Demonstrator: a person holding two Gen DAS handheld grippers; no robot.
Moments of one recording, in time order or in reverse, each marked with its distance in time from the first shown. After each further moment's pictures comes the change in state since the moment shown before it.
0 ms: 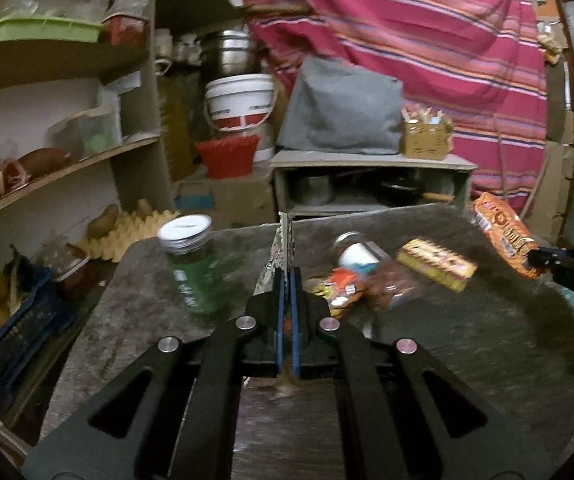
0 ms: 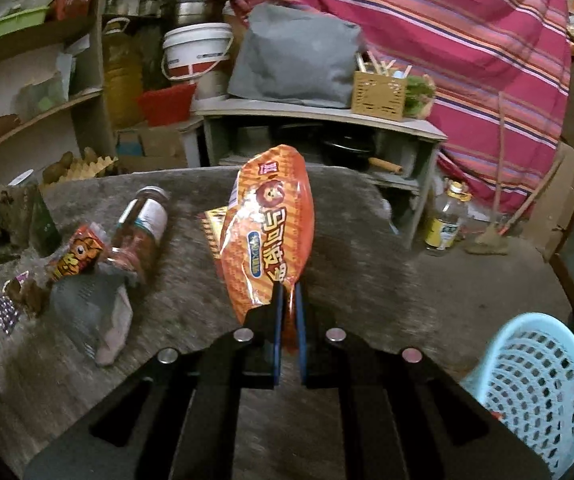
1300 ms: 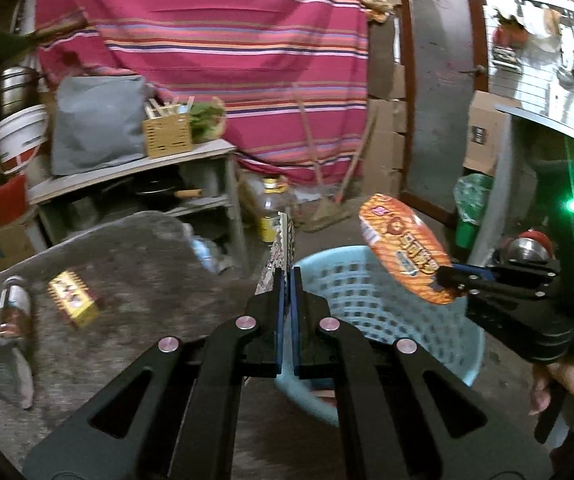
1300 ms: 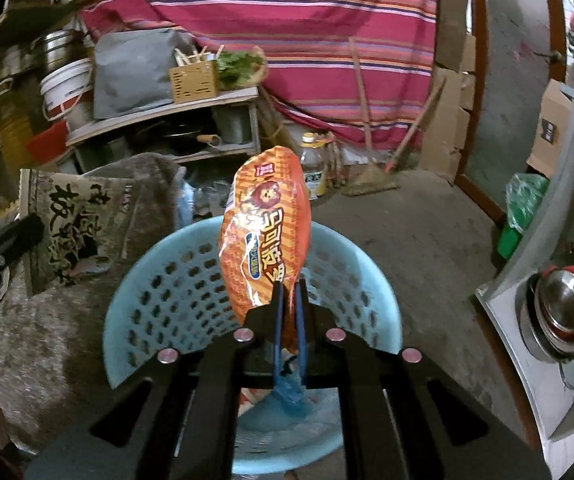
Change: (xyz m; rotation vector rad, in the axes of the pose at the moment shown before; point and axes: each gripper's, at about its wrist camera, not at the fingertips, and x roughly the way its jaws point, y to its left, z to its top) left arm -0.042 -0.381 -0.014 0.228 0.036 -0.552; right arm -0.107 -0.260 -0.102 0.273 0.043 -0.256
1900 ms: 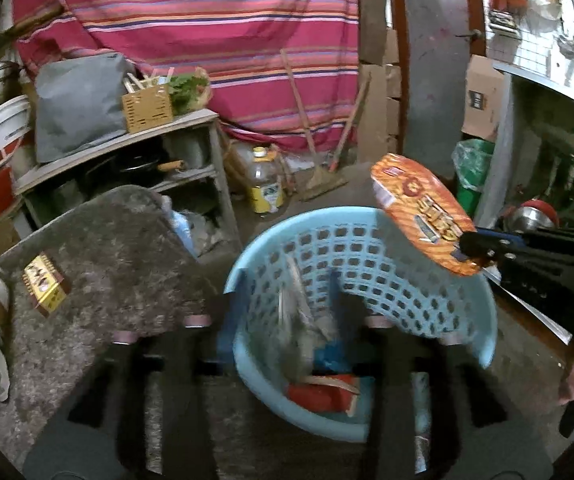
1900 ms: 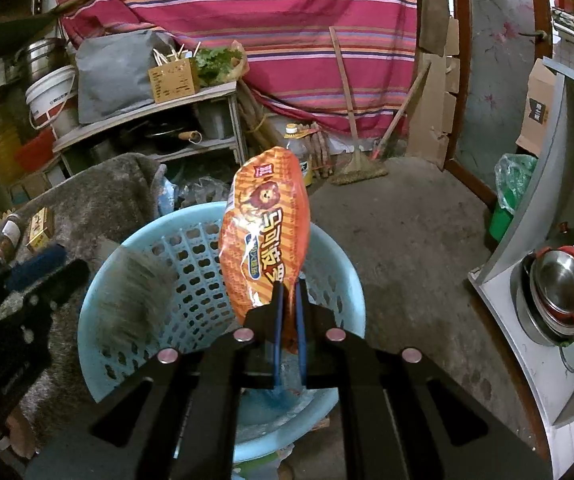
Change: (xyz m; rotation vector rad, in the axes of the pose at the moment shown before) left arm 0.043 -0.018 -0.017 0.028 0.101 0.028; right arm 0.006 -0.025 -0.008 0.042 0.026 -0.014
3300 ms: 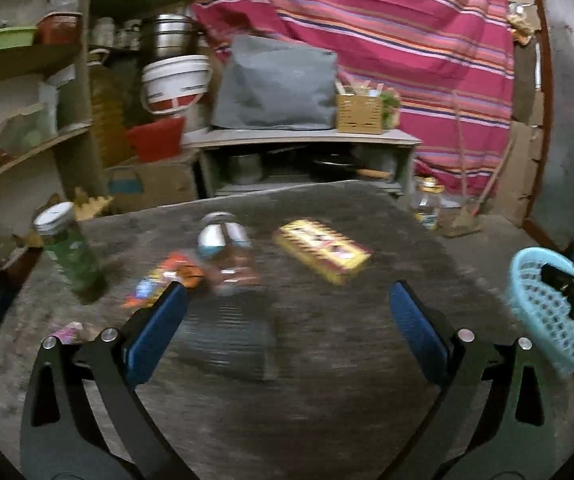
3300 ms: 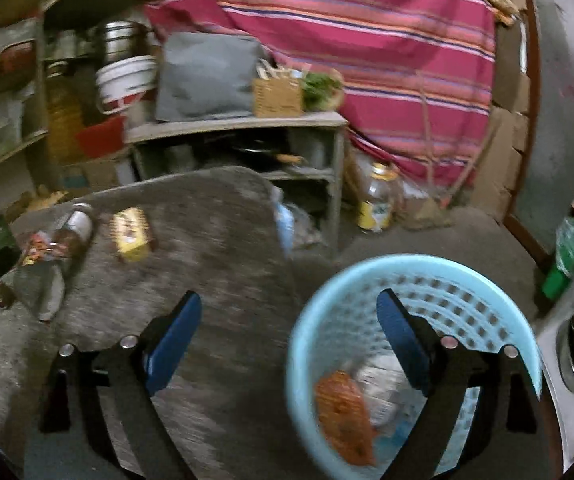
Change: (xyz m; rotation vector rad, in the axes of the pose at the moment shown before) left arm -0.108 0.260 -0.057 -0.267 -0.044 0.417; right arm -0.006 0.192 0.008 -0.162 -0.124 0.159
